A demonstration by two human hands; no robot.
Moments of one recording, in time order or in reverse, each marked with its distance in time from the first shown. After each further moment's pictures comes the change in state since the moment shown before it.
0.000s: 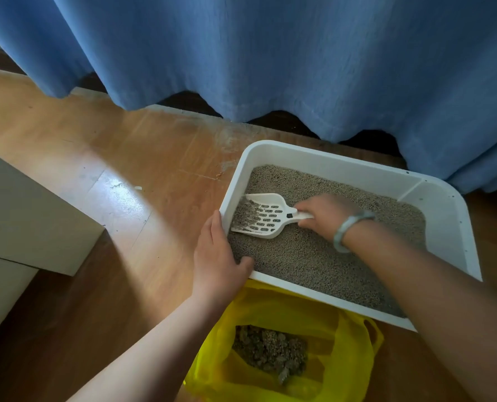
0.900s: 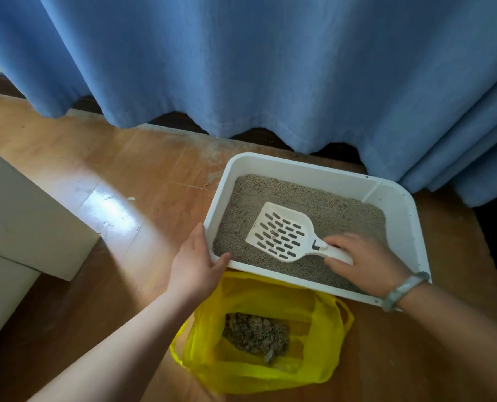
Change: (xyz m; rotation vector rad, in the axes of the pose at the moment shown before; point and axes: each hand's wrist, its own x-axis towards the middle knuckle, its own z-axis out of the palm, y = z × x) left_hand -0.015 -0.007 -0.029 0.054 -0.123 0.003; right_hand -0.135 0.021 0.019 0.275 0.228 0.063
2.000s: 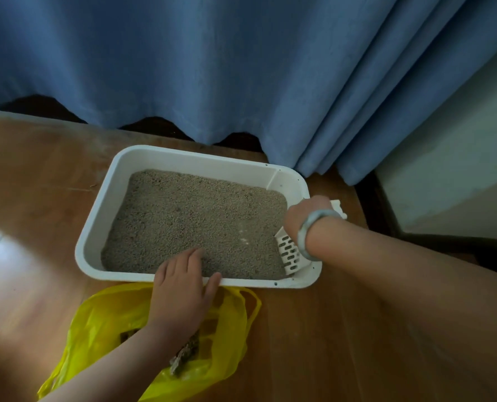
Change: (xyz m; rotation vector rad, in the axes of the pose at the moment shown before) left_hand -0.035 0.087 0.097 0.252 -0.021 0.370; right_hand 0.003 0.028 -0.069 -0.865 -0.494 0.316
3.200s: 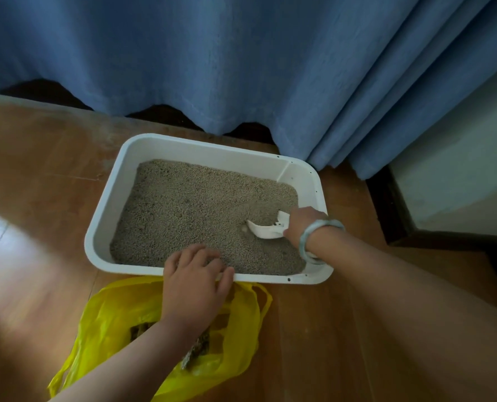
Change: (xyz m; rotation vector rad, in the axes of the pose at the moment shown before) left_hand 0.002 -0.006 0.007 -0.009 0.103 0.115; right_hand 0.049 -0.027 0.035 0.665 -0.109 0.223
